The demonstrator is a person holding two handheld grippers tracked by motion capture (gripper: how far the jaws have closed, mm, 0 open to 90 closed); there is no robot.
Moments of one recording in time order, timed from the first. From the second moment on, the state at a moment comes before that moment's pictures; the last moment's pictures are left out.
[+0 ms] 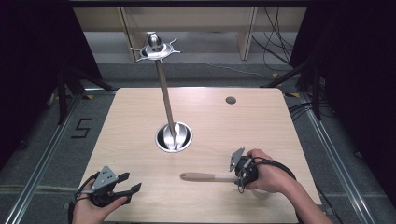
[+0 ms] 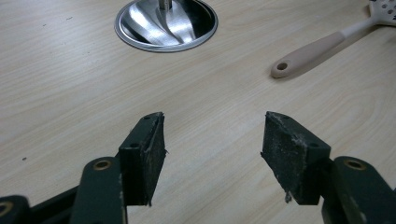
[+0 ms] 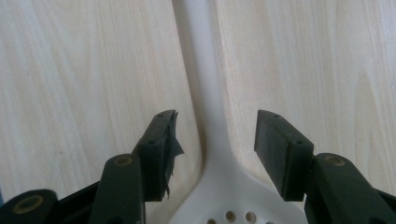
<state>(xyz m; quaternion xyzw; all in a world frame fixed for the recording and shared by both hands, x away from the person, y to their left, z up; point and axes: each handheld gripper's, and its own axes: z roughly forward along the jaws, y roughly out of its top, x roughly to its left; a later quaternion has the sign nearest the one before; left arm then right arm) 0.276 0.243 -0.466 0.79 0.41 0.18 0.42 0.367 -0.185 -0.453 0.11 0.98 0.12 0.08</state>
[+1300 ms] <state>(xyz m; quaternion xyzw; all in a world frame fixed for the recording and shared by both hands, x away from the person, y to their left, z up) 0.276 0.242 -0.466 0.79 0.41 0.18 0.42 0.405 -0.102 -0.475 -0.01 1.00 0.05 0.01</state>
